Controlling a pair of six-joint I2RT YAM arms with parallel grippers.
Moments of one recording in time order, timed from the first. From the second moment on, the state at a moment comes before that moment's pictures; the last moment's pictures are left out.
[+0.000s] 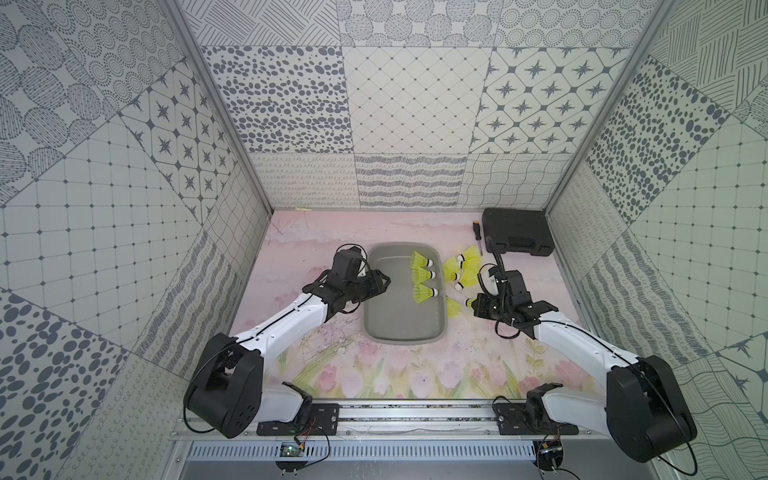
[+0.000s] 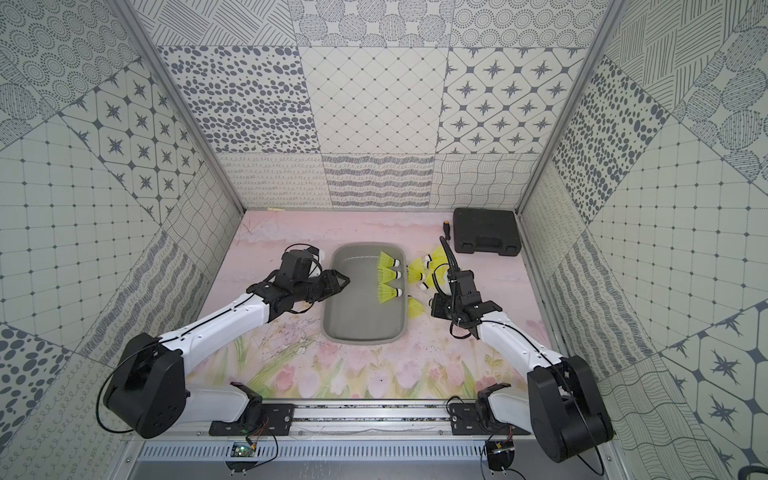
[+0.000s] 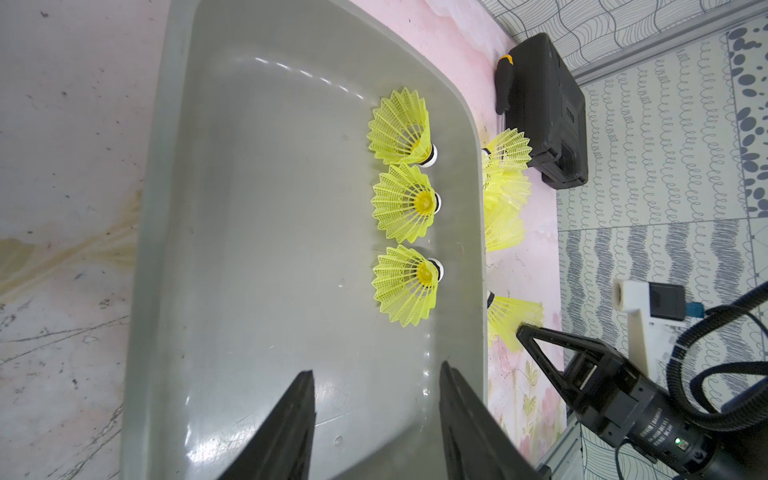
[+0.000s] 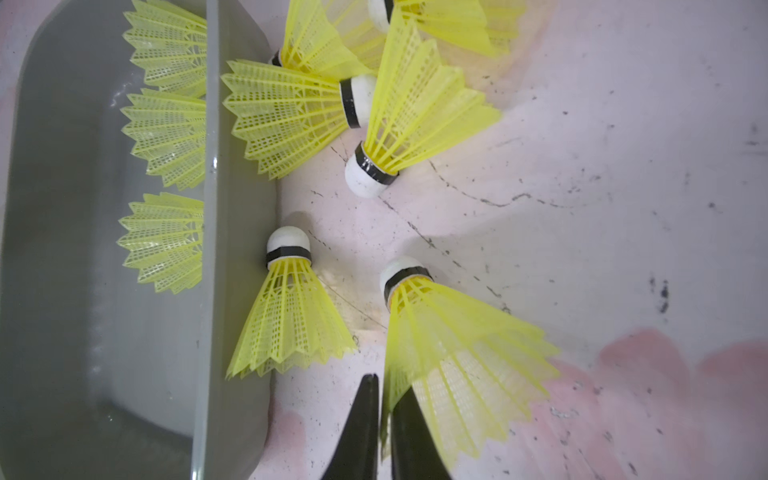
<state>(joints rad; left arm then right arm) -0.48 1.35 0.84 -0.19 0.27 -0.77 0.30 1.21 0.60 -0.31 -0.14 0.47</state>
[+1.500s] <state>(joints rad) -0.48 1.34 0.83 -0.19 0.28 -0.77 0.29 1.30 0.66 -0.38 -0.30 0.50</state>
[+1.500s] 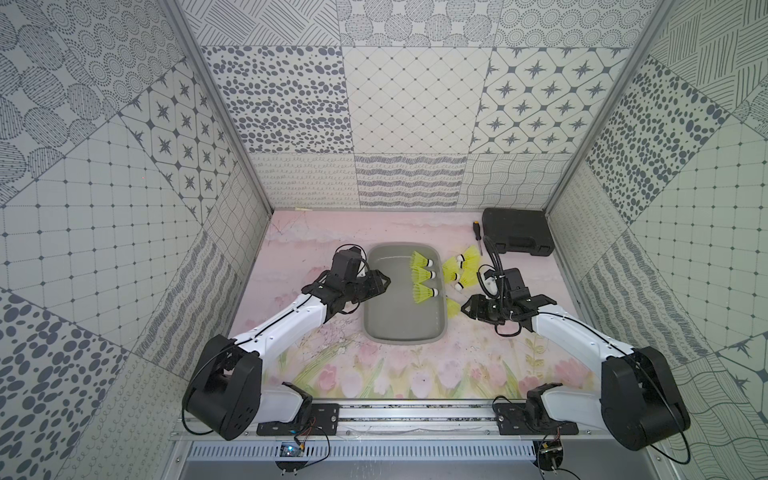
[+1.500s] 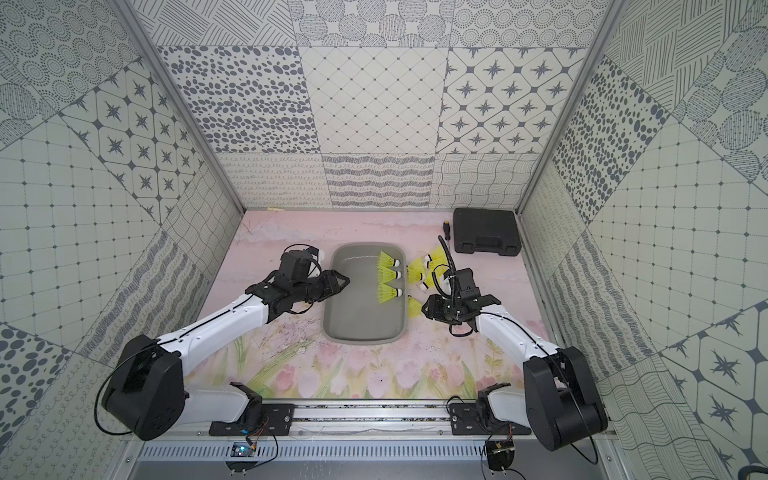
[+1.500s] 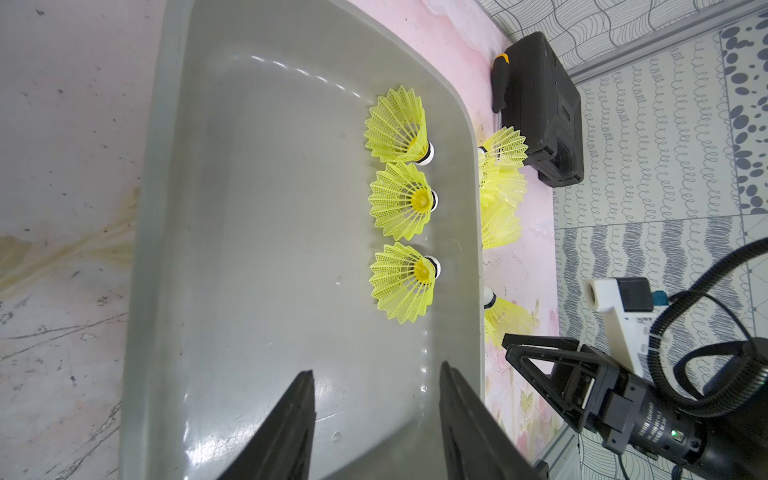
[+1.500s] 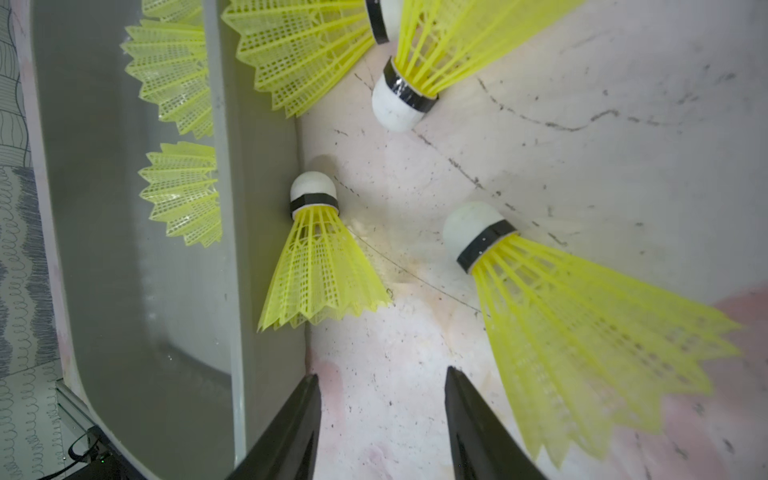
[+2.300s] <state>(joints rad) -0.48 1.36 0.83 -0.19 0.28 -0.76 0.29 1.43 0.66 -0.25 -0.07 0.66</state>
